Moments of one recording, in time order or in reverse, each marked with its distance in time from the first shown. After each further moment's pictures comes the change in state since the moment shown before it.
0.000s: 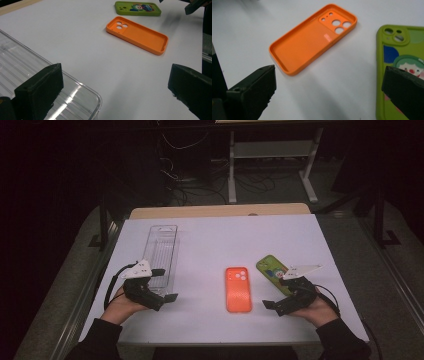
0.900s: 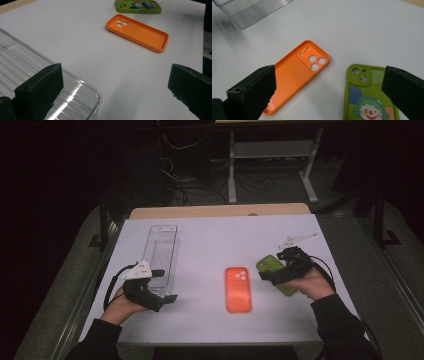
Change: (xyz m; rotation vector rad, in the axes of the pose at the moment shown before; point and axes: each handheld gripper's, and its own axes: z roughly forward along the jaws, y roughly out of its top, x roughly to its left) left arm 0.001 -0.001 -0.001 0.022 0.004 0.018; right arm -0.029 0.066 -0.002 -0.027 -0.059 0.013
